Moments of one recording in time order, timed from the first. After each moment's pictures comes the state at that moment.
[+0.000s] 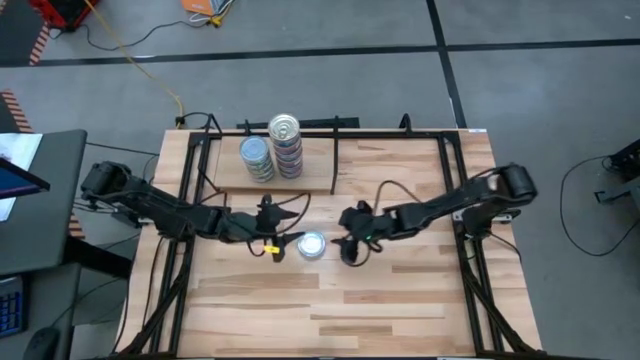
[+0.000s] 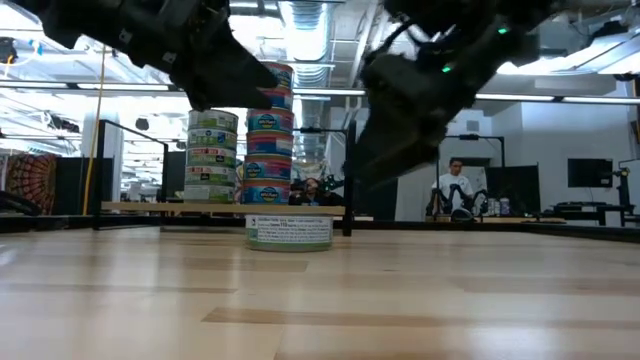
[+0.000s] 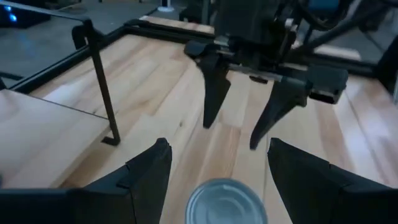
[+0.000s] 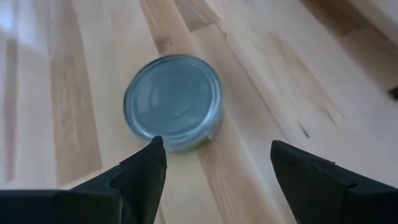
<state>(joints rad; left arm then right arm) -0.26 1.29 0.61 0.40 -0.50 -0.26 0.16 1.63 0.89 -0.01 0.27 0.50</state>
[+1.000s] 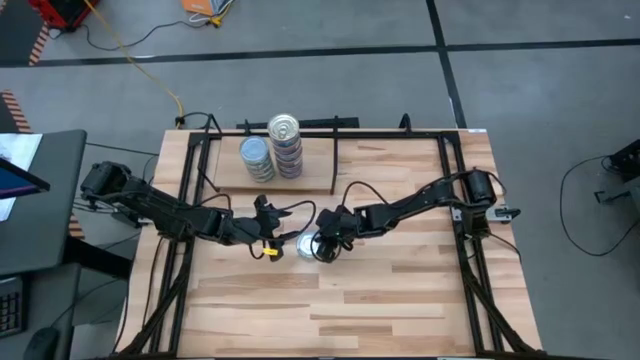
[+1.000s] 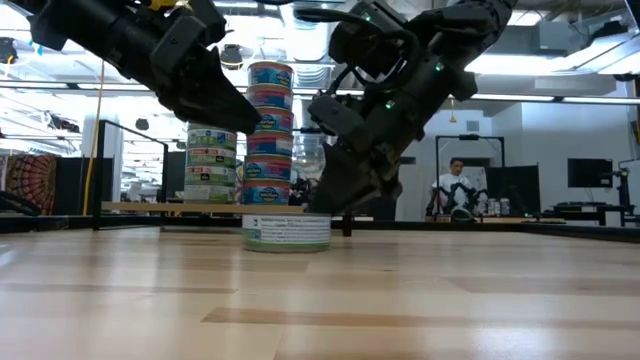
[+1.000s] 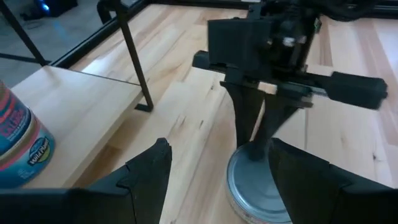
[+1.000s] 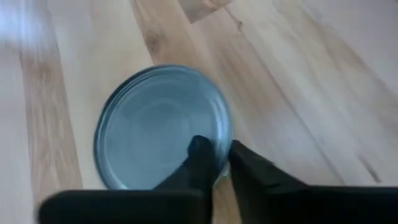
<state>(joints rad) -0.27 1.29 0.60 0.22 -0.59 -0.24 0.08 1.94 1.09 -0.05 0.14 0.52</state>
